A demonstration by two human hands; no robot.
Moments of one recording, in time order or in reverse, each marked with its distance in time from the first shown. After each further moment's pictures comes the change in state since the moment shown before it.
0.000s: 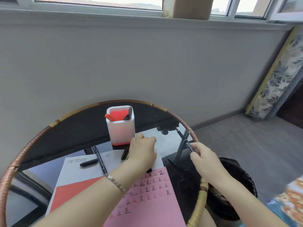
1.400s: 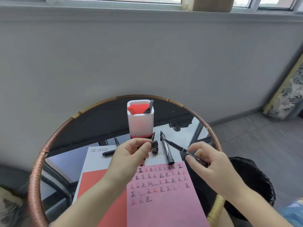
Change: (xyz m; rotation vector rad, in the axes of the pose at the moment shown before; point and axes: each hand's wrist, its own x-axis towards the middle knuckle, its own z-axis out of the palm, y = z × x) left_hand -0.097 -0.046 -0.050 -1.358 0.136 -0.290; right_hand -0.037 -0.024 0.023 0.081 -0.062 -0.414
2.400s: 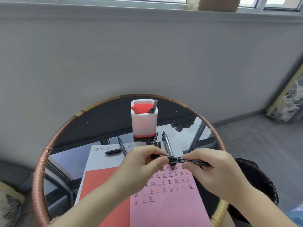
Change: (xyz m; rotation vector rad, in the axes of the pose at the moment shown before) left_hand -0.014 0.015 0.000 0.380 -0.262 0.160; right_hand 0.005 -0.010 0.003 -0.239 0.080 -0.373
